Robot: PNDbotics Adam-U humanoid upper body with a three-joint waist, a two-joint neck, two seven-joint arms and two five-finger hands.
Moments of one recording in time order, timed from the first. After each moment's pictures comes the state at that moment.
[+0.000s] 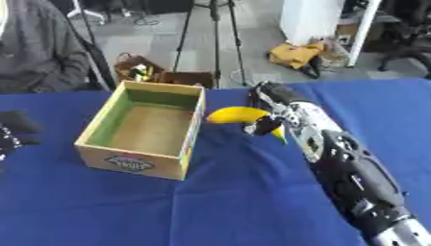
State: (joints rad) left arm -0.43 0.19 -0.03 -1.66 0.05 -0.10 -0.09; right arm -0.96 -0.47 0.15 -0.92 0.86 -0.14 0.19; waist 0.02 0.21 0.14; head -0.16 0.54
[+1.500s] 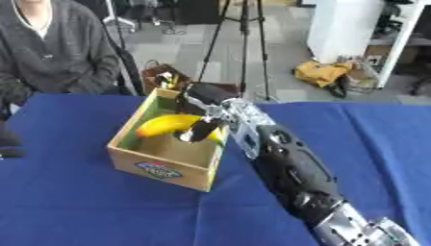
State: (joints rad) left arm -0.46 0.16 -0.06 -1.68 0.05 -0.10 -0.13; right arm -1.02 -0.30 0.25 -0.93 0.90 -0.24 0.29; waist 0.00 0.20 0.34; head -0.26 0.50
